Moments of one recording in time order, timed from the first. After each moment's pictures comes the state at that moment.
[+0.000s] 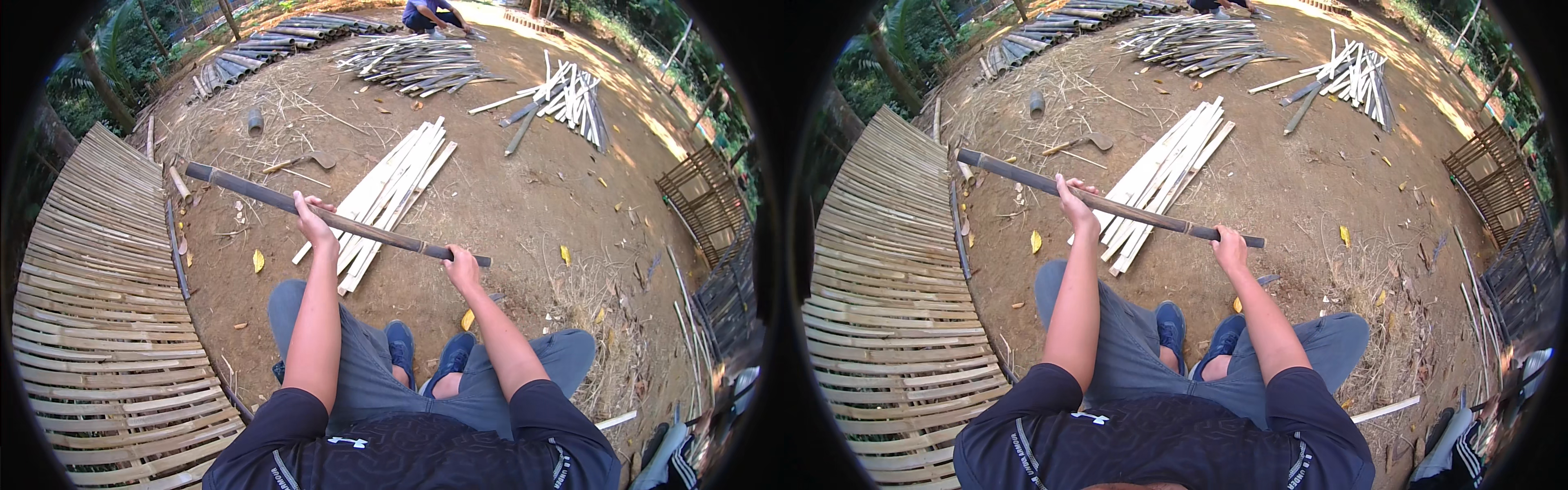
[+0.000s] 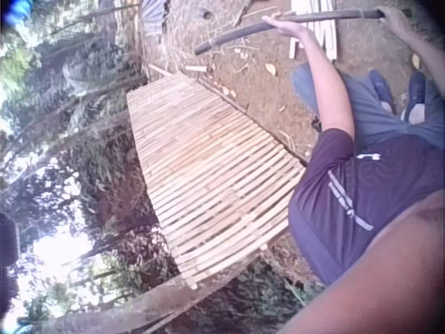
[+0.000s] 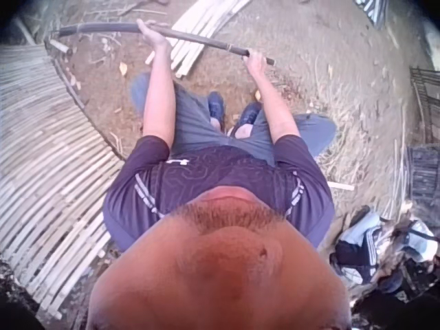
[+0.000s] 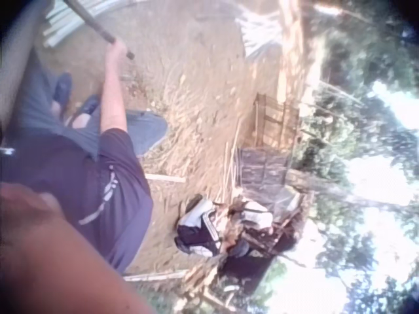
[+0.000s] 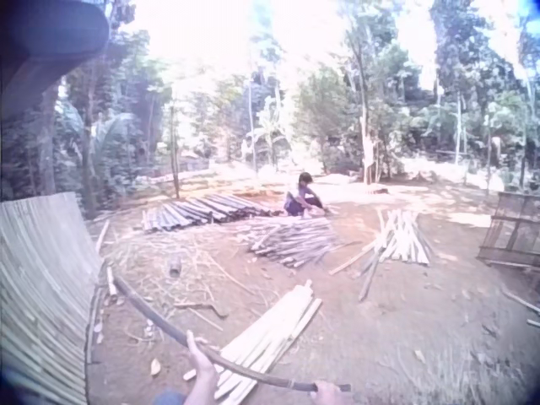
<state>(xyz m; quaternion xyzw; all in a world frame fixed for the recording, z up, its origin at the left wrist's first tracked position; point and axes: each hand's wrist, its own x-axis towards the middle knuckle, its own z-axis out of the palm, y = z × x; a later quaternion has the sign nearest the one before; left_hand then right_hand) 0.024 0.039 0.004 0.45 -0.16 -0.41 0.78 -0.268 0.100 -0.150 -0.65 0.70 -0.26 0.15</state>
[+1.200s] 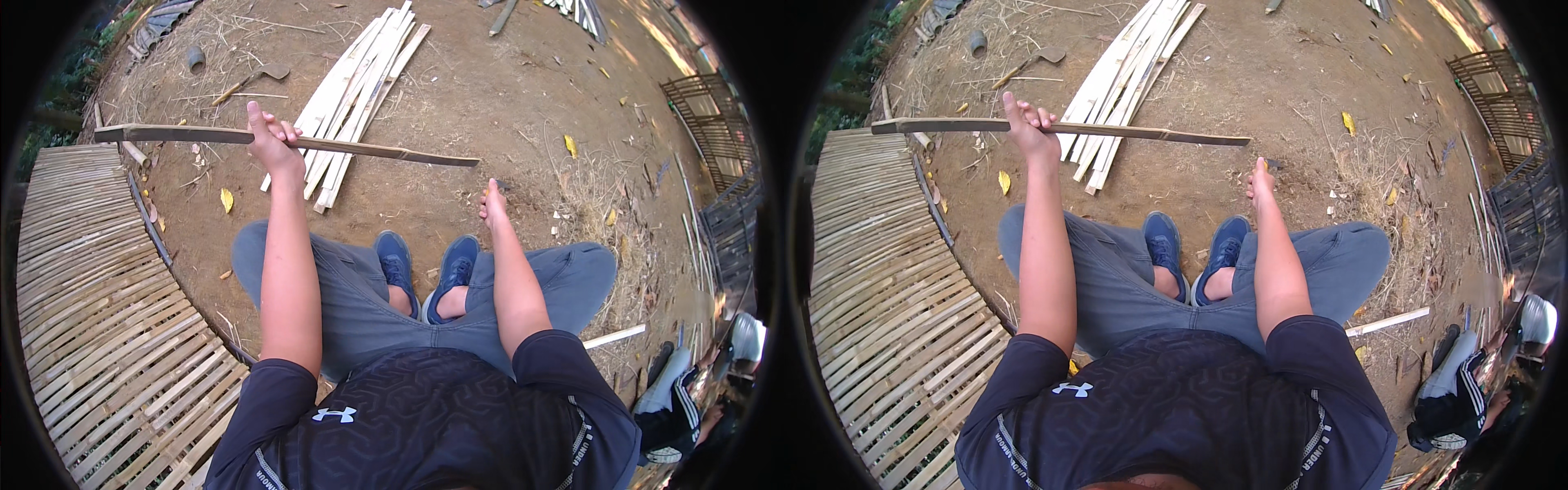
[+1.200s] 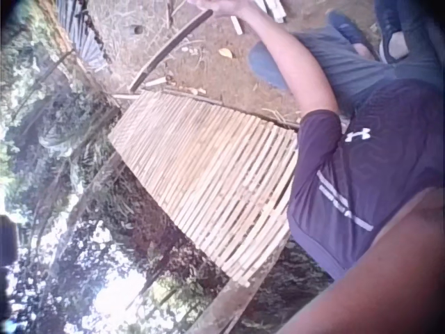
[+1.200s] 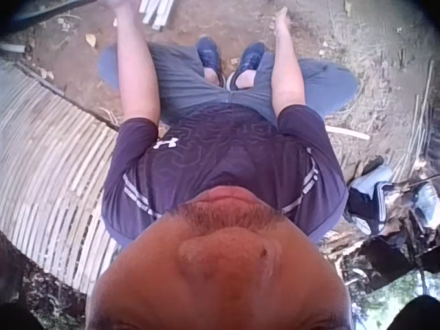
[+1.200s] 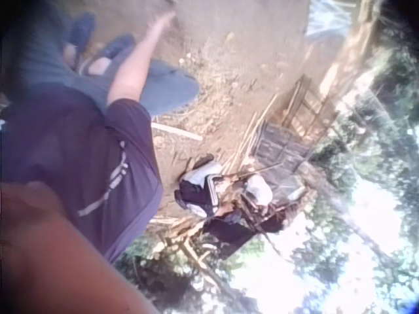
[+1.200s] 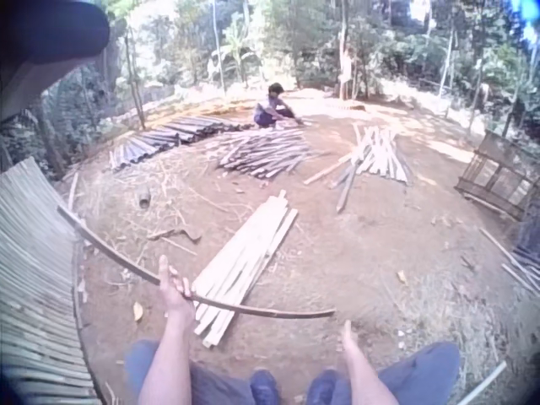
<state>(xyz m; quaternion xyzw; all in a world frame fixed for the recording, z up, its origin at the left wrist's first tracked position) 0.015 0.032 -0.009 0.39 -0.24 -0.47 0.75 -0.357 0.151 -0.279 0.02 0.66 -0.48 0.57</state>
